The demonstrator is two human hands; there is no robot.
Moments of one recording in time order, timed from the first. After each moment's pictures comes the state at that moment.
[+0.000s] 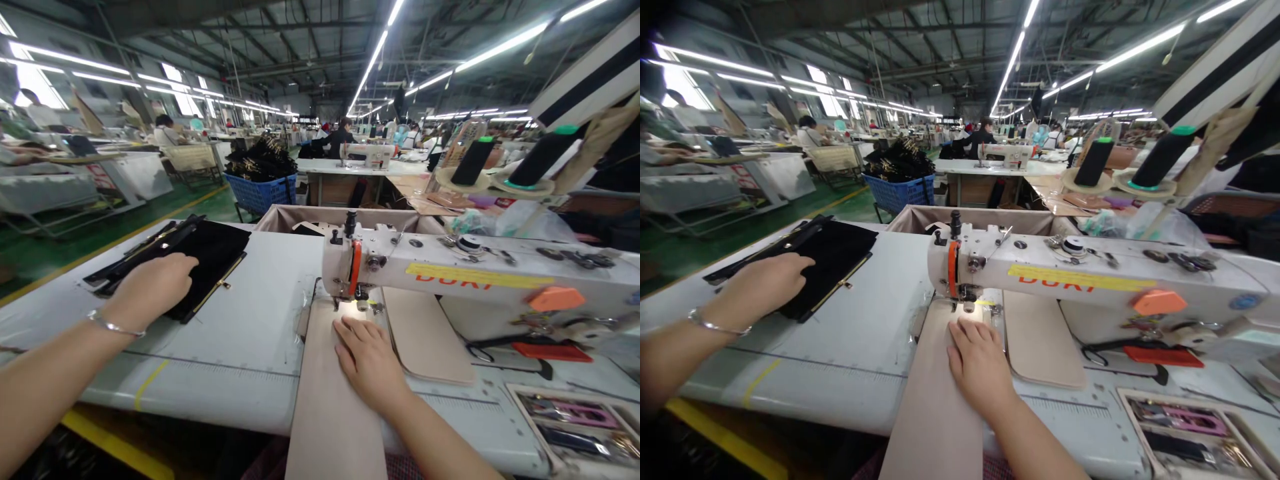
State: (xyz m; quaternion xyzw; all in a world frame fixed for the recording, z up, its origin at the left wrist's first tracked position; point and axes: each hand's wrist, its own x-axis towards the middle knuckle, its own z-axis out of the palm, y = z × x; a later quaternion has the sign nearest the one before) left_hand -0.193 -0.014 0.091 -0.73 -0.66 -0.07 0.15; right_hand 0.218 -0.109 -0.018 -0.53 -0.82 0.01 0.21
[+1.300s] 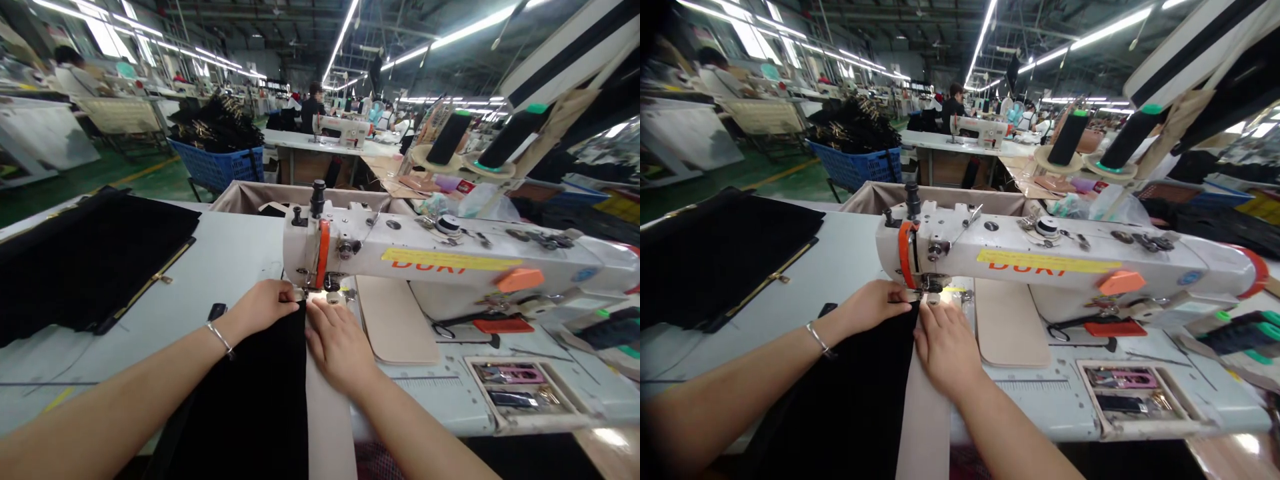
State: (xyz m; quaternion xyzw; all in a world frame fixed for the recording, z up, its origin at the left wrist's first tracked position) left_hand 0.024 0.007 0.002 -0.82 -0.48 -0.16 -0.27; right_hand 0.217 -0.095 -0.012 -0.53 -0.81 0.04 0.22
